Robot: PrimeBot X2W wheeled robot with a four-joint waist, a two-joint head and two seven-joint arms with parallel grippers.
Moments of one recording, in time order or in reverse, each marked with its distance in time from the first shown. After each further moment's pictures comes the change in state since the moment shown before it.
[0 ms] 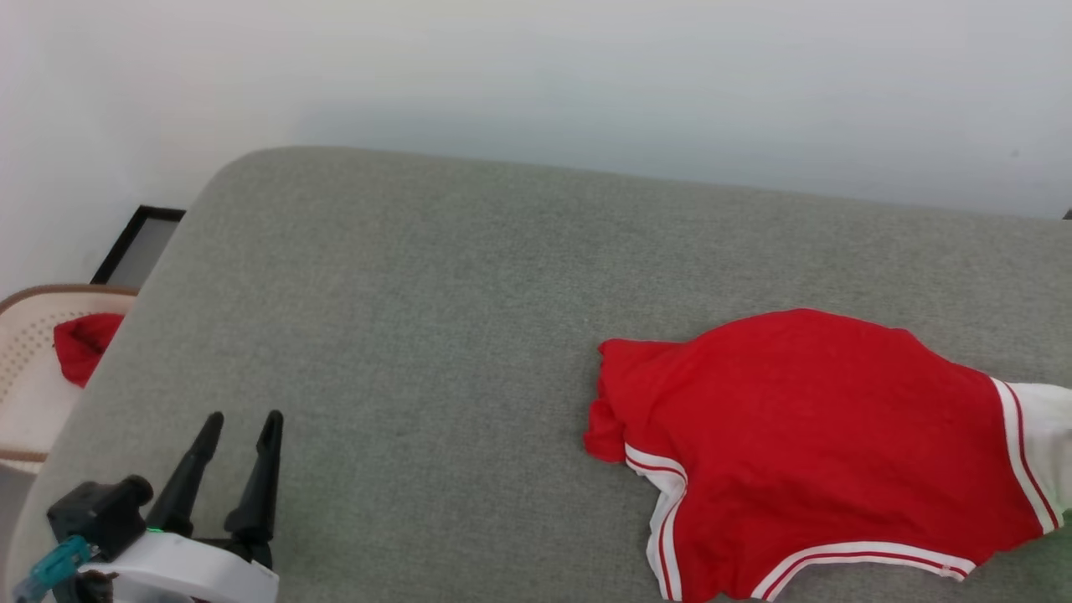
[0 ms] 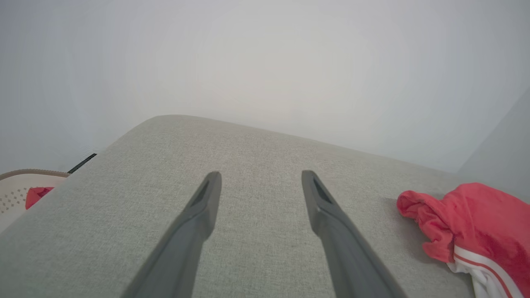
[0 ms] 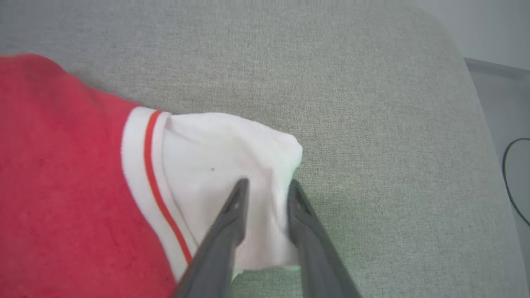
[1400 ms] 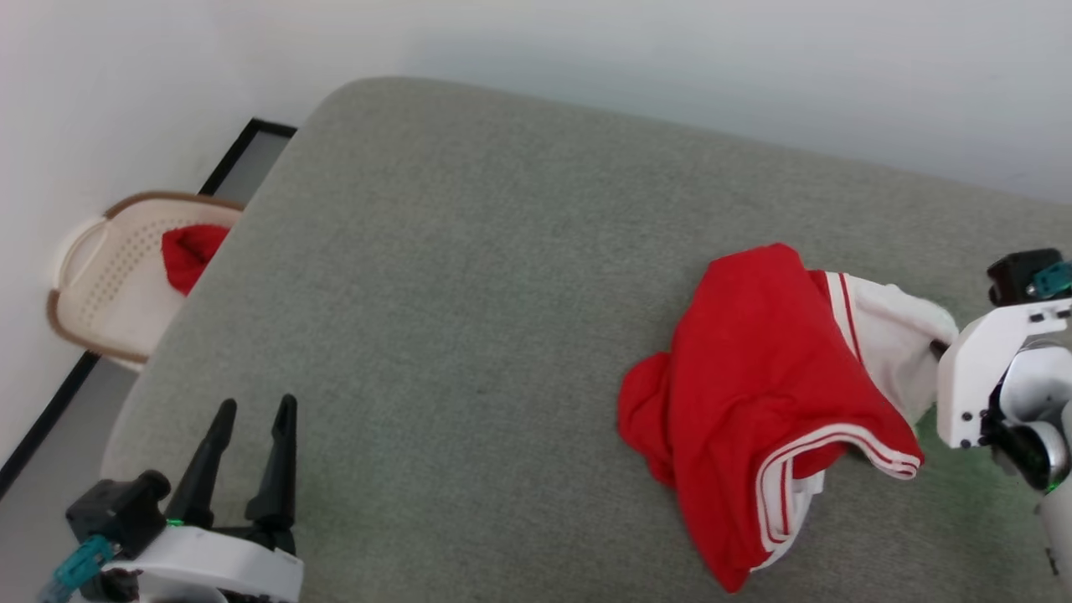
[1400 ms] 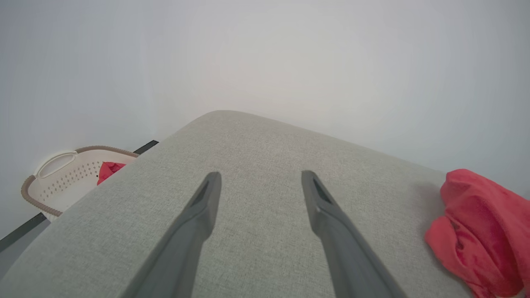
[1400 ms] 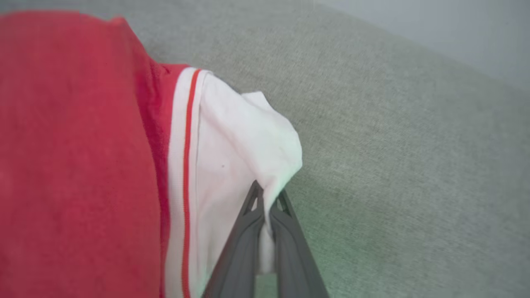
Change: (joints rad) left arm -0.013 -0.112 0.067 -0.019 0.083 0.001 0.000; right arm -0.134 0.085 0.292 -0.130 0.103 0.000 0.113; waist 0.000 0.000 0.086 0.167
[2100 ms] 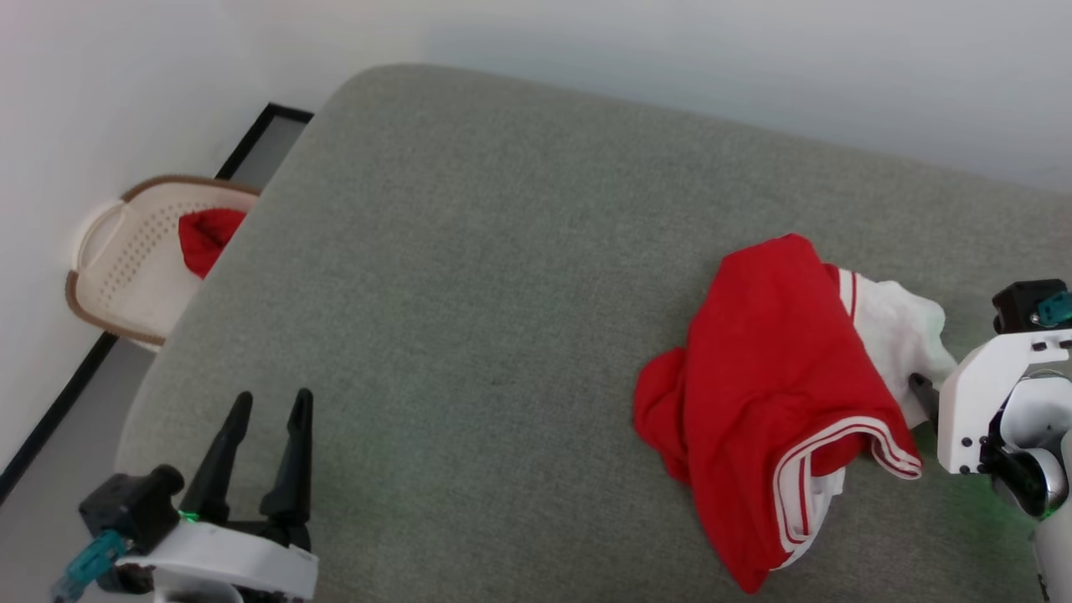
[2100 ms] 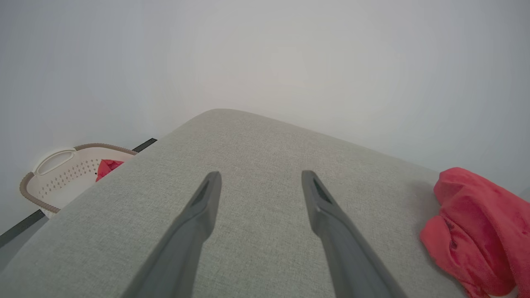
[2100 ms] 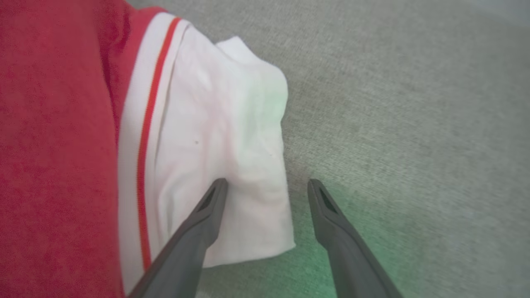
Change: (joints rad) left arm 0.012 0.018 -0.039 -0.047 -0.030 0.025 0.000; right arm 0.073 0.038 -0.094 -0.052 -0.058 0.000 0.021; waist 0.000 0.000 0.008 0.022
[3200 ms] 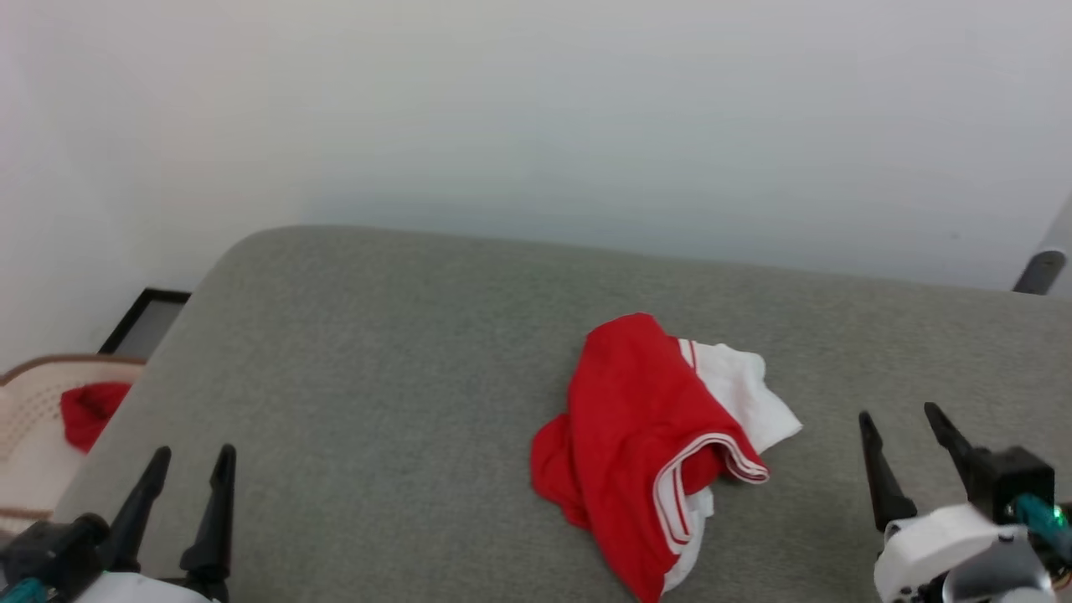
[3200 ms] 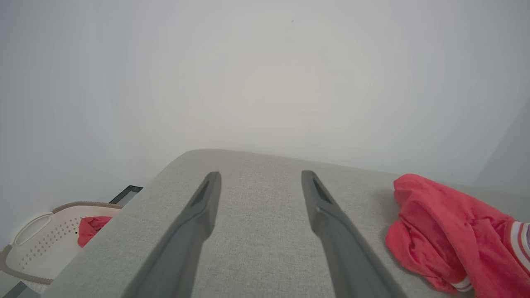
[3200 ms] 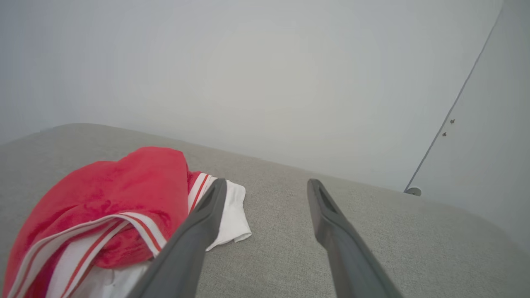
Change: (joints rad) left arm 0.130 0.212 -0.018 -0.067 -0.065 0.095 0.013; right arm 0.401 0.177 -0.042 -0.304 -0.182 0.000 -0.680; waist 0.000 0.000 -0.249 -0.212
